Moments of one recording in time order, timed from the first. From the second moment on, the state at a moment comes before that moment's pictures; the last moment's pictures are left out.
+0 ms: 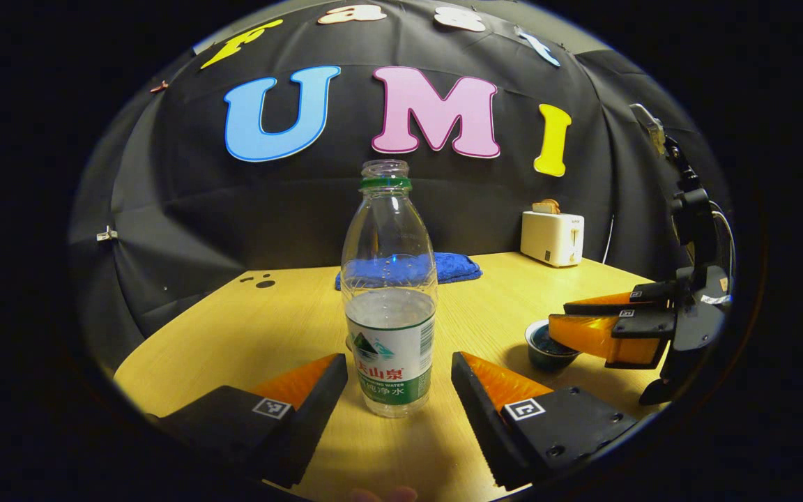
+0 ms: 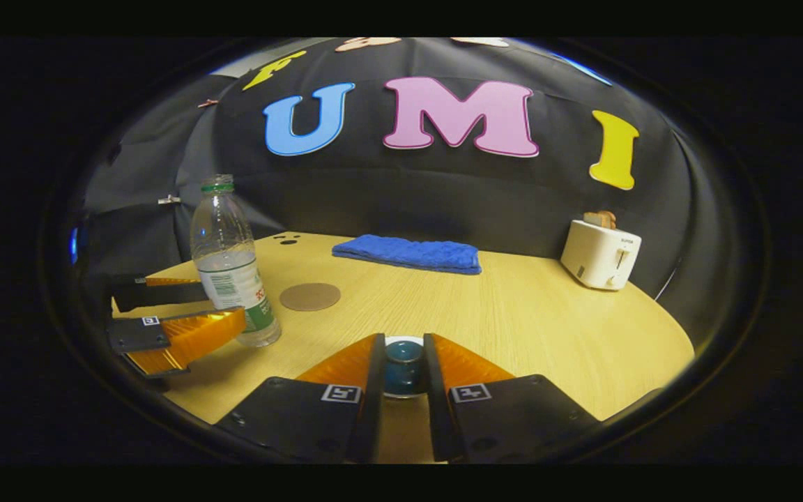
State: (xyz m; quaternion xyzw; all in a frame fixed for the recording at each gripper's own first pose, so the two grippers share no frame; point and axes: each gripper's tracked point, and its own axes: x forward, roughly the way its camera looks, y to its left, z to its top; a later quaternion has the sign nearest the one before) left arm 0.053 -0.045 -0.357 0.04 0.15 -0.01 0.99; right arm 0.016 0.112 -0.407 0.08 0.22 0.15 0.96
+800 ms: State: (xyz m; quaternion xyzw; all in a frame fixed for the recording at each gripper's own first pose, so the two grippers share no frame) left arm 0.081 -0.042 -0.371 0.02 0.18 0.02 0.98; right arm 0.027 0.031 -0.388 0.06 0.20 0.07 0.97
